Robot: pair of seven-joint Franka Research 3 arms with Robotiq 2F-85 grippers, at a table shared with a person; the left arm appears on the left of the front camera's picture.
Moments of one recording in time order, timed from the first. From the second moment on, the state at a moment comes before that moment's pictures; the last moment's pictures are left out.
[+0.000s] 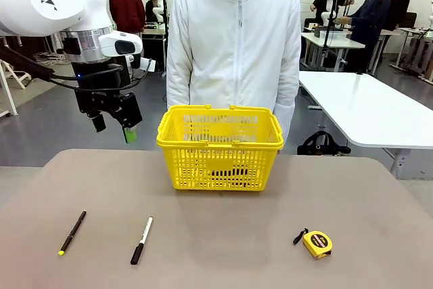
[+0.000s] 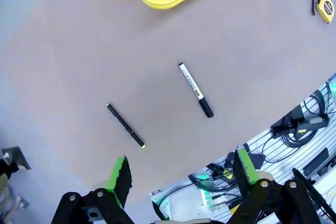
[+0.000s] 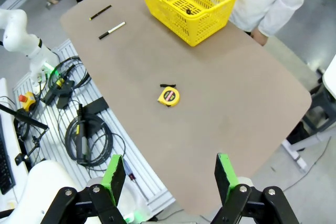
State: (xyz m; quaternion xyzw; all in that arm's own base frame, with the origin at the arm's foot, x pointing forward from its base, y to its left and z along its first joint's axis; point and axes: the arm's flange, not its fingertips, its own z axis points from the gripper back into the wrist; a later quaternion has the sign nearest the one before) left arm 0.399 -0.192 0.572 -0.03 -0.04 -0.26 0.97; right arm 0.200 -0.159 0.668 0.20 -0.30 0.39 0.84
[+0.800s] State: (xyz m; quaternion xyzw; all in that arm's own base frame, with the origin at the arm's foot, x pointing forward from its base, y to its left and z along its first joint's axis) left arm 0.385 -0.131 0.626 -0.12 -0.11 -0.31 0.94; right arm 0.200 -0.159 0.668 0.20 -0.30 0.39 0.84
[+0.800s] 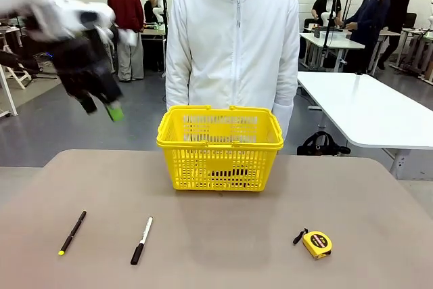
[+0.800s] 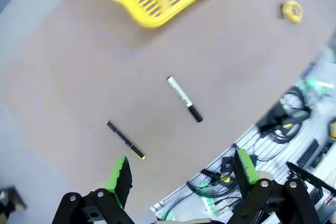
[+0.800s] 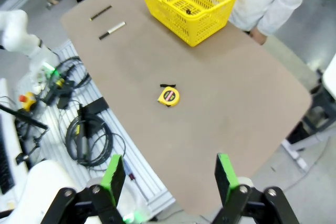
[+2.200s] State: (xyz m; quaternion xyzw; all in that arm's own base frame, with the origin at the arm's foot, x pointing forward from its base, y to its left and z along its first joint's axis) left arm 0.285 0.072 0.635 -0.25 -0.32 -0.38 0.83; right arm 0.200 -0.159 0.668 0.20 -0.31 0.39 0.84
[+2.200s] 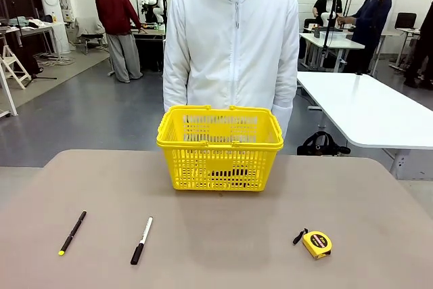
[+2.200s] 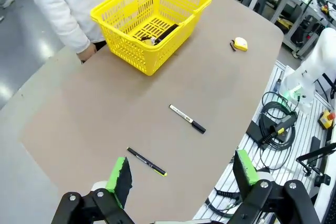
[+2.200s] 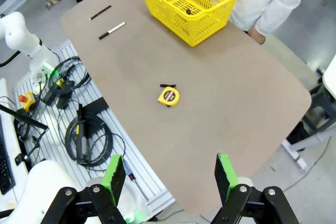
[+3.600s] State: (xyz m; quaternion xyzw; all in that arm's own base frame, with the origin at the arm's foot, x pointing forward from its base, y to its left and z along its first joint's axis) left arm 0.284 0.074 0.637 -0.25 -0.32 -0.38 0.83; right arm 0.200 -0.159 0.668 0.20 -0.31 0.39 0.84
